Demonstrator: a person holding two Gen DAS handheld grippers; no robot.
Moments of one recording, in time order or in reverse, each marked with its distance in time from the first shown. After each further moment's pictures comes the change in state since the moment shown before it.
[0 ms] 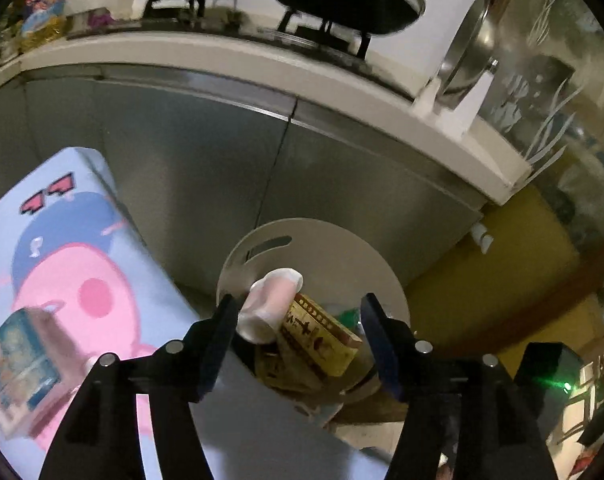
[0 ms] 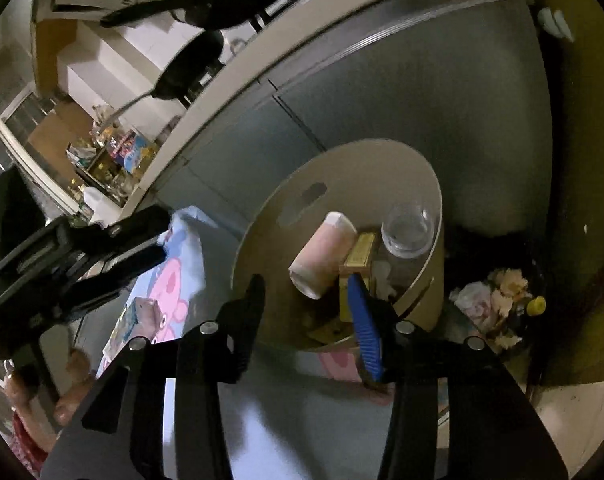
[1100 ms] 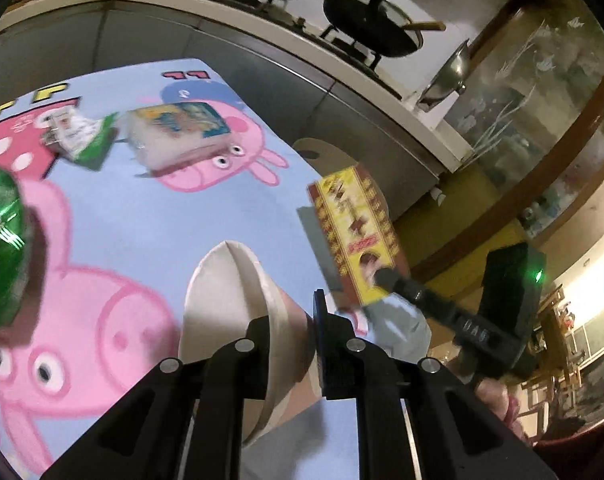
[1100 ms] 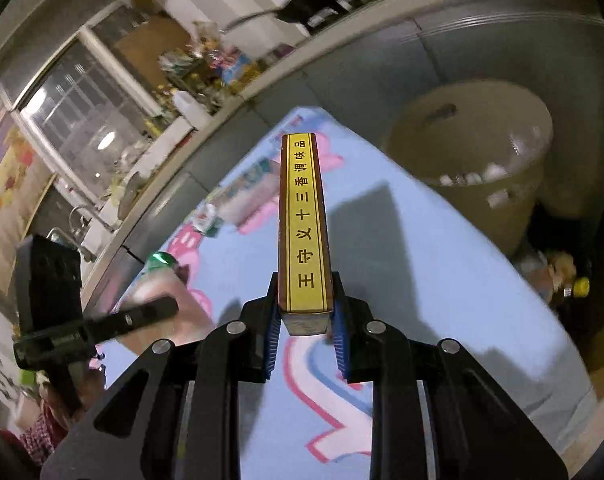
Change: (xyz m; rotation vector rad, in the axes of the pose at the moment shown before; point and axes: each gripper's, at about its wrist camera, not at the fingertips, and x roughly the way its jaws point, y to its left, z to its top) left arm -0.145 0.084 -0.167 -0.152 0.008 -0.136; right arm -0.058 0.074 -0.104 -0.224 0.218 0.223
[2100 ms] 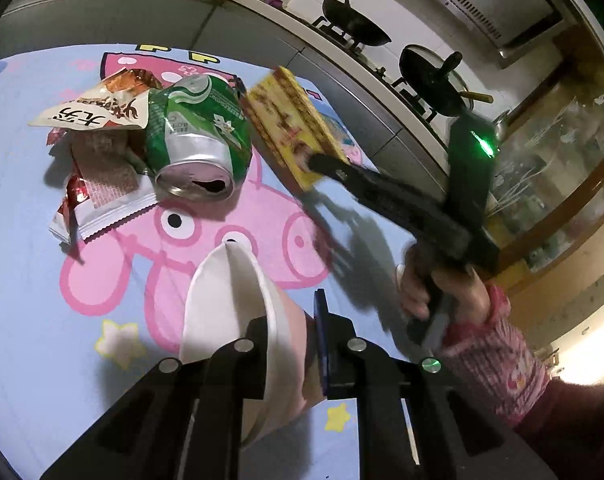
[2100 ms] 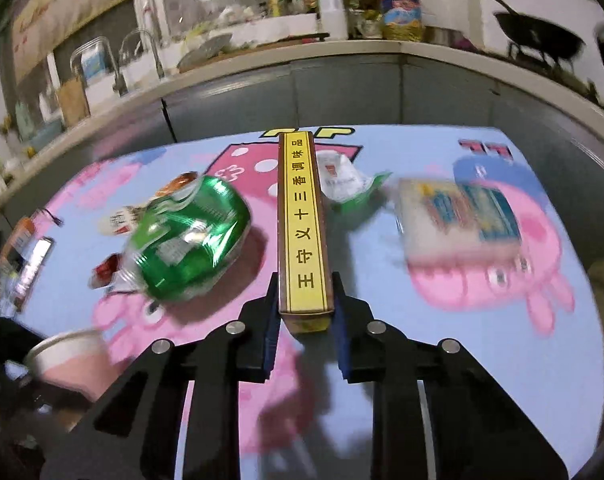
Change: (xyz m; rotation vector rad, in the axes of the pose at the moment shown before) left arm -0.107 0.101 -0.092 -0.221 -0.135 0.063; right arm 0.148 0.189 -0.002 -0.661 0.199 0.021
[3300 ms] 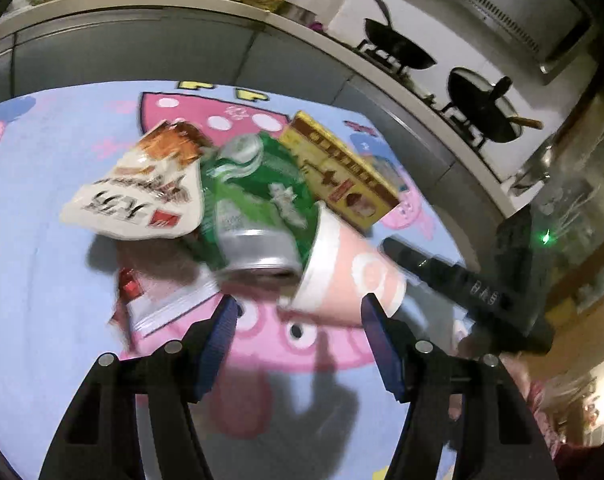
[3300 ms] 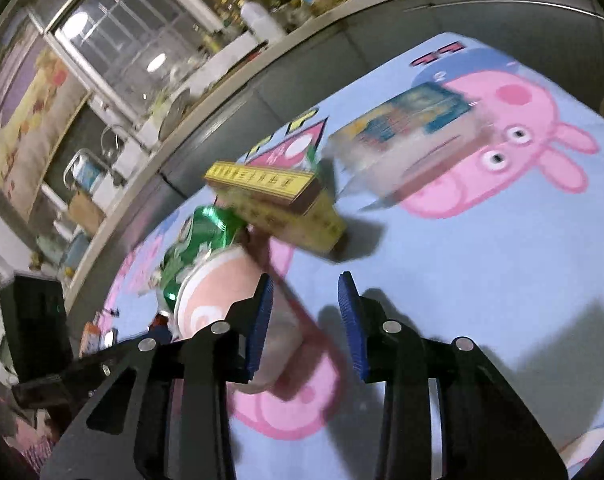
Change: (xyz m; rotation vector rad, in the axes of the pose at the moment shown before) left arm 0.017 0.020 0.052 -0.011 -0.082 0.175; right arm 0.012 -0.035 -0.018 0.420 0.002 0.179
